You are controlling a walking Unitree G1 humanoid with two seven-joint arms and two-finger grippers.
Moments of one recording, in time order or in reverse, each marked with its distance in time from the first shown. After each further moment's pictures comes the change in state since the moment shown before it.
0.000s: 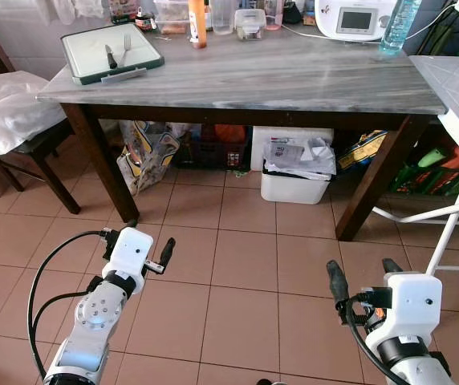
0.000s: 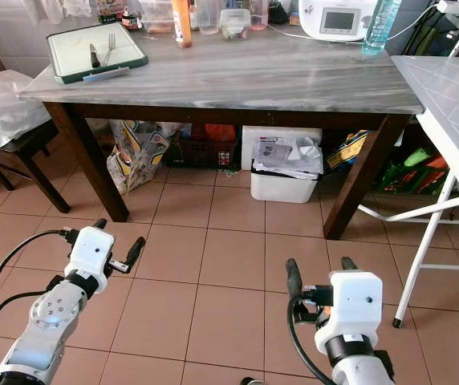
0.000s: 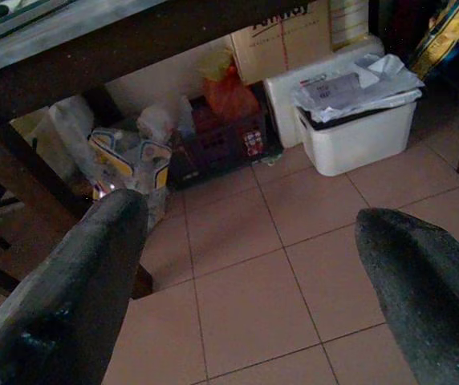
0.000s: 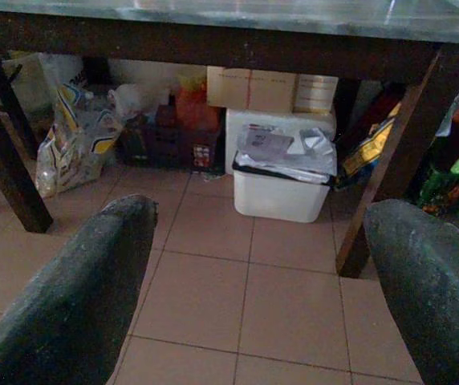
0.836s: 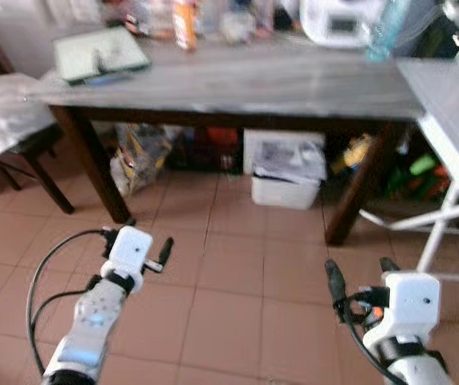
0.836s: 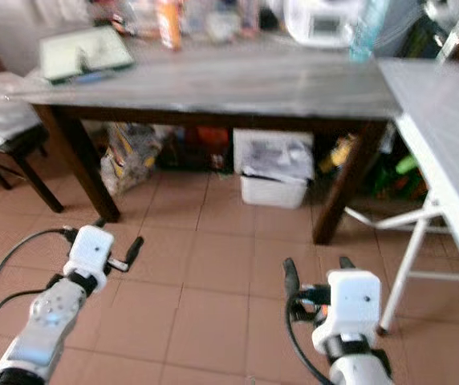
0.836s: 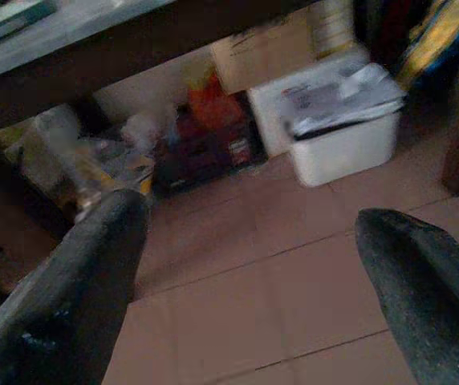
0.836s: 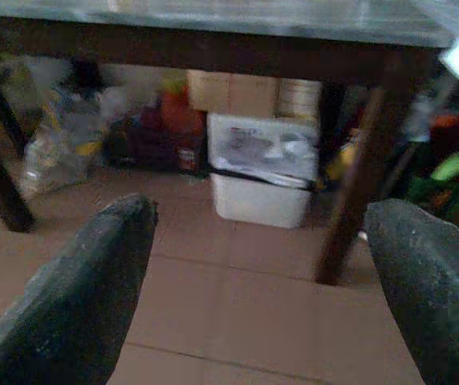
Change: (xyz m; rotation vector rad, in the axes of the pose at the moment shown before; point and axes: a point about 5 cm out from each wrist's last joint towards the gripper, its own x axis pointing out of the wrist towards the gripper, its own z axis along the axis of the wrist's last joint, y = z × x) left arm 0.005 -0.007 -0.001 -0.004 -0.001 -0.024; right arm -0.001 -0.002 -0.001 -0.015 0.002 -0.011
